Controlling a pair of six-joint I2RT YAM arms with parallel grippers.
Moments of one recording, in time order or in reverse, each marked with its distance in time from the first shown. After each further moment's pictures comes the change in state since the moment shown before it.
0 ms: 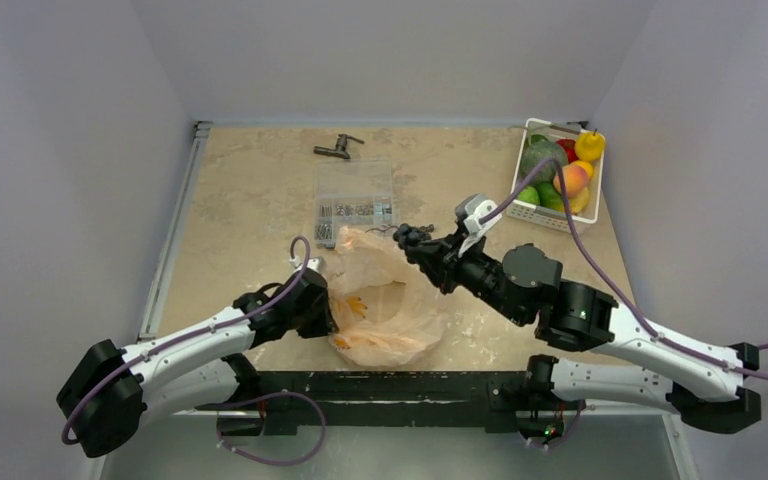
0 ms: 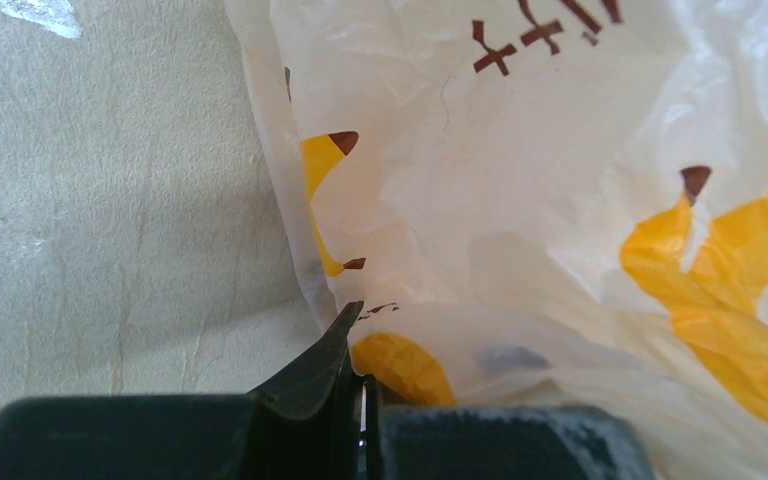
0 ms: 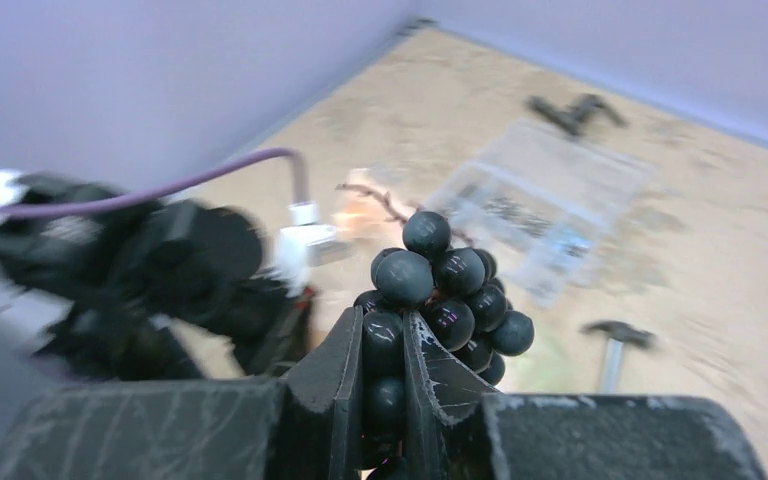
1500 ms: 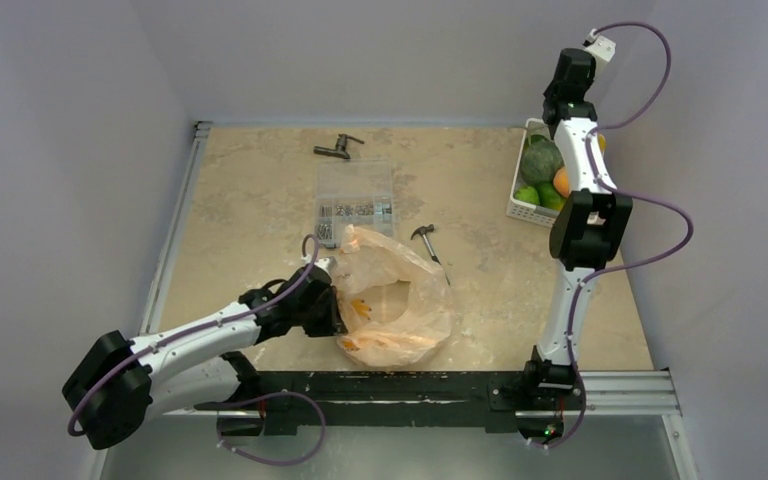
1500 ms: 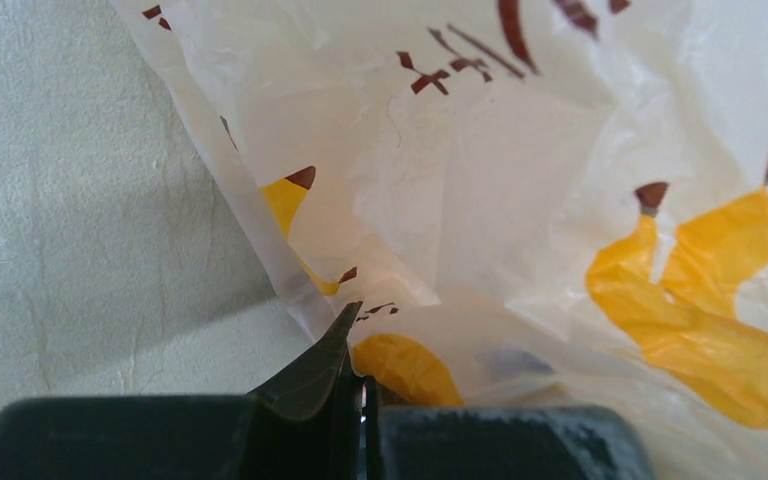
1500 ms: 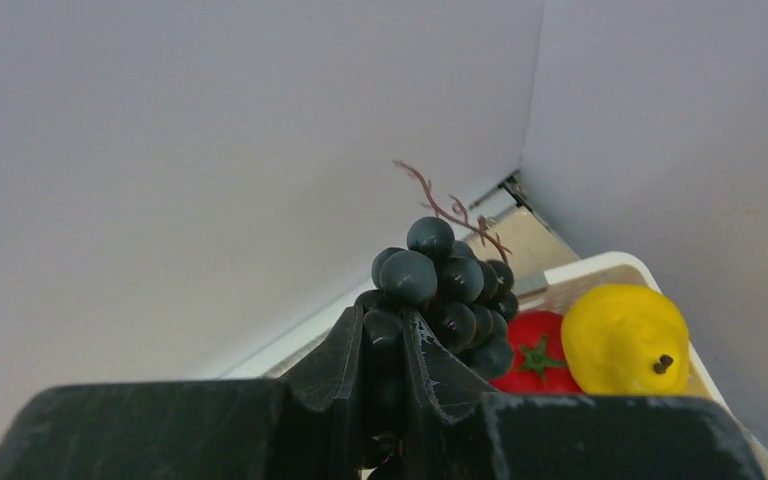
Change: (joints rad) left arm 0.000 0.053 0.019 0.053 0.108 0.051; right arm -1.290 1.374 1.151 0.069 0.077 0.106
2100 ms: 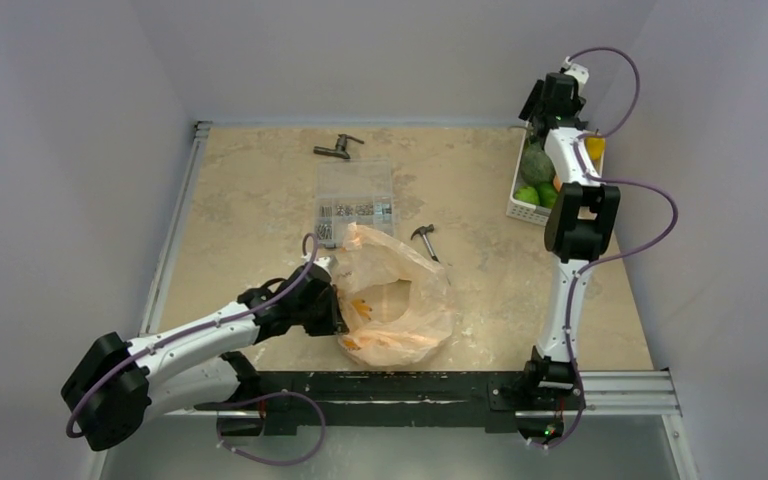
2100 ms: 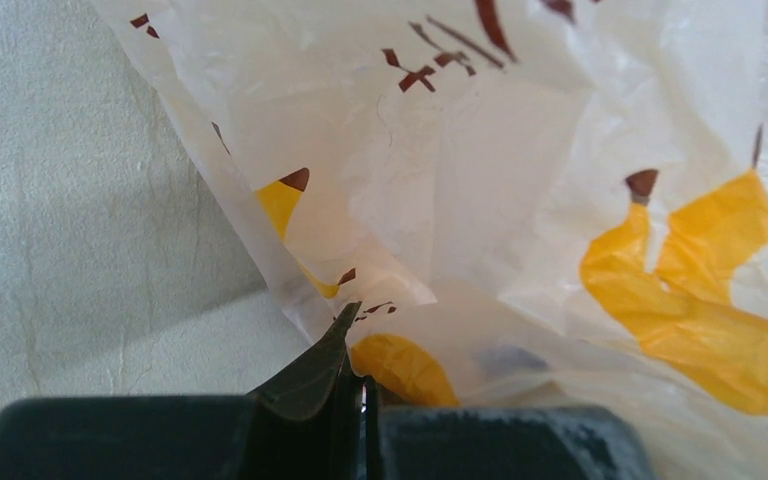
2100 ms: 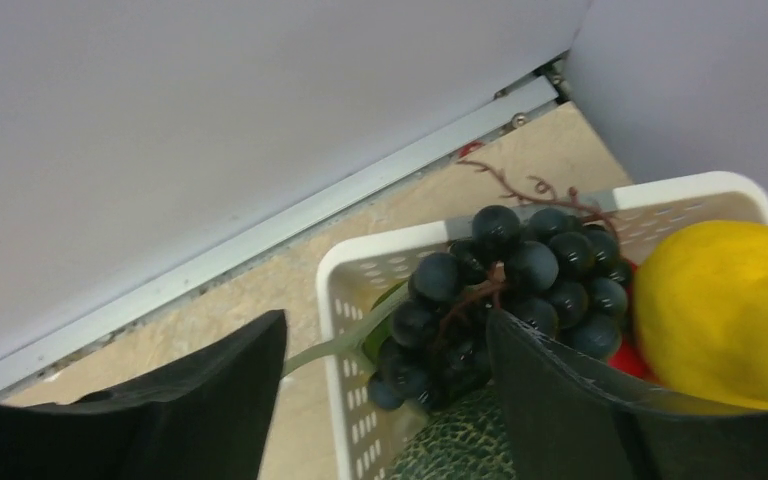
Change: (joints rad) left arm 0.000 -0.002 0.015 -0.004 0.013 0.000; right arm -0.018 0.150 -0.020 -0.035 -0.089 -0.052
